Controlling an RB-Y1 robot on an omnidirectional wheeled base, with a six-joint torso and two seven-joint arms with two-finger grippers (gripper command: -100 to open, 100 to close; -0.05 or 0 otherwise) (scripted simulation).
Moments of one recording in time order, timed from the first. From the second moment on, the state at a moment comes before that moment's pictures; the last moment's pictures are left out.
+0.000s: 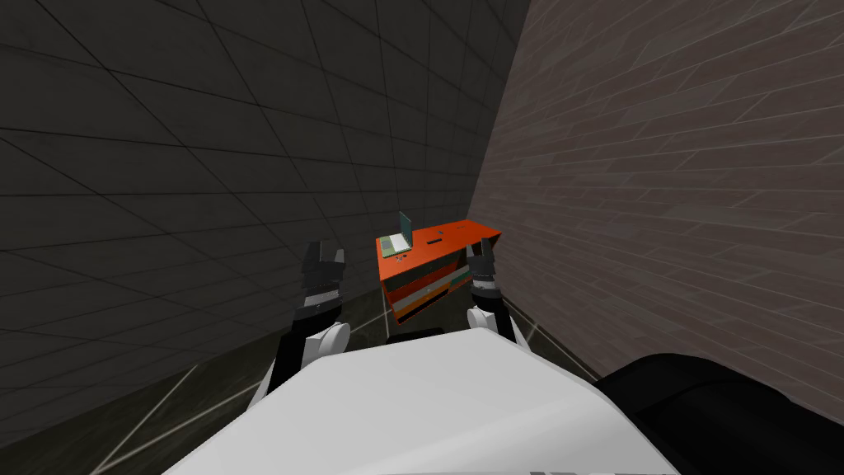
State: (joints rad) left arm 0.48 0.04 -0.03 -2.28 0.12 -0.42 -0.10; right arm 0.51 -0.04 0.04 -2.23 -0.06 -0.54 0.05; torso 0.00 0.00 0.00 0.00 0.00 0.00
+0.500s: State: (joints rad) left arm 0.48 0.04 -0.03 -2.28 0.12 -0.42 -0.10; right arm 0.51 -0.04 0.04 -2.23 -0.06 -0.54 0.05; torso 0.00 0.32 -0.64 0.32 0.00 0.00
